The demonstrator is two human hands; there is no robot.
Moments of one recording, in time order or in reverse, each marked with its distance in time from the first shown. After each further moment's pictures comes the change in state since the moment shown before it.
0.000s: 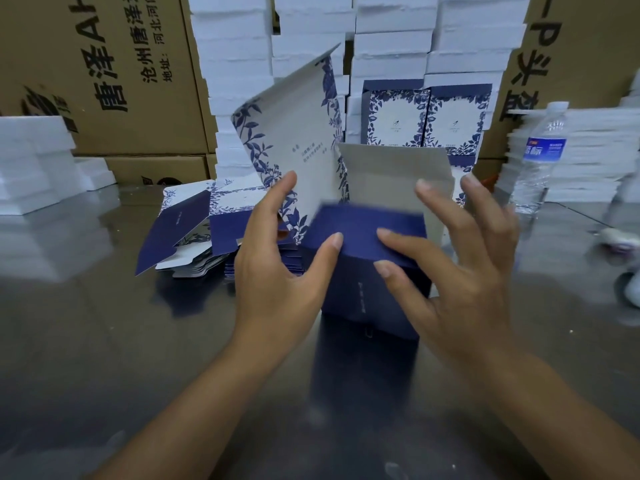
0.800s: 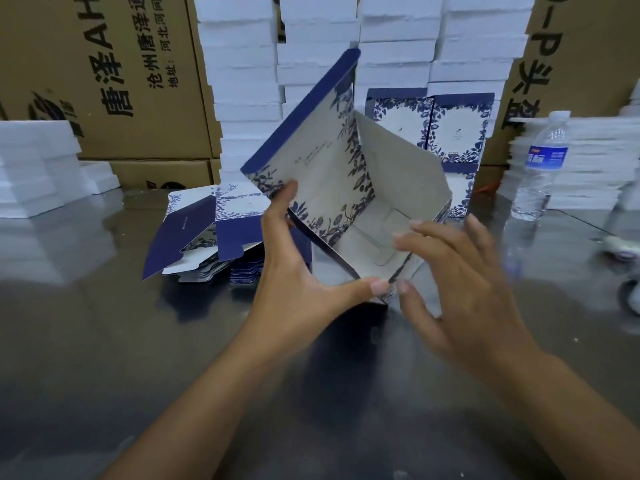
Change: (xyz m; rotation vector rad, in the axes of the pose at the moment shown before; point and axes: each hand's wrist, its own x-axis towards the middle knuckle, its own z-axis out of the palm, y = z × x) left_hand 0.006 -0.009 -0.003 -0.223 -0.296 -0.245; right_hand -0.001 0.011 -0.003 0.017 -0.206 -0.131
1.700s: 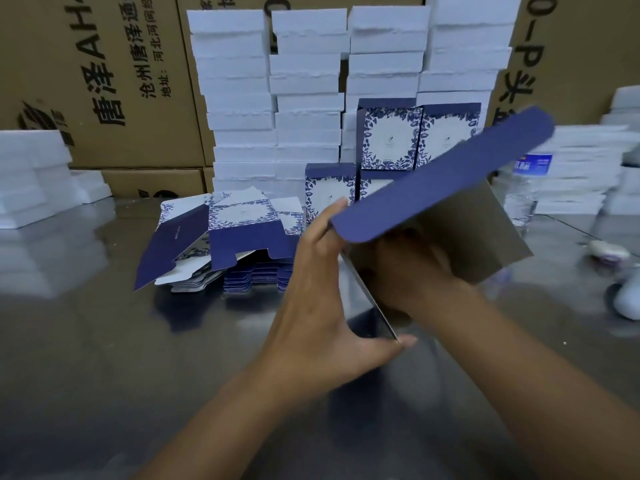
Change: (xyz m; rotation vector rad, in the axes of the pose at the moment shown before) left_hand -0.009 0.002 0.019 0.184 -0.082 0.446; right_hand 0.055 0.004 0.043 -0.286 -0.819 0.441
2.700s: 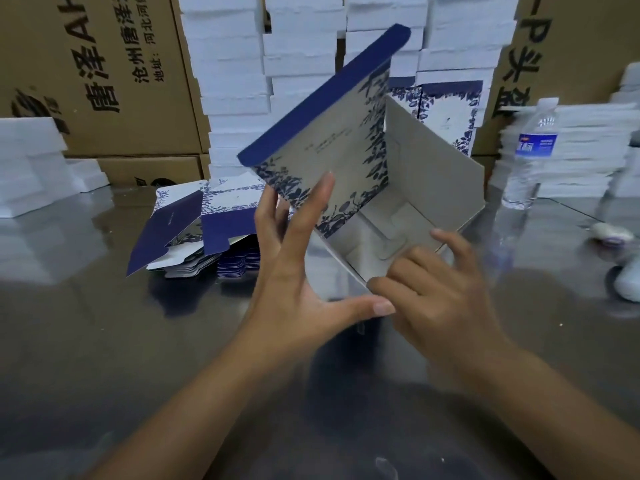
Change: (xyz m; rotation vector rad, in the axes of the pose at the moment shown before) left_hand -0.008 -0.001 -0.007 -0.003 0.008 -0.197; right_hand -0.066 0.031 0.026 -0.037 0.968 -0.503
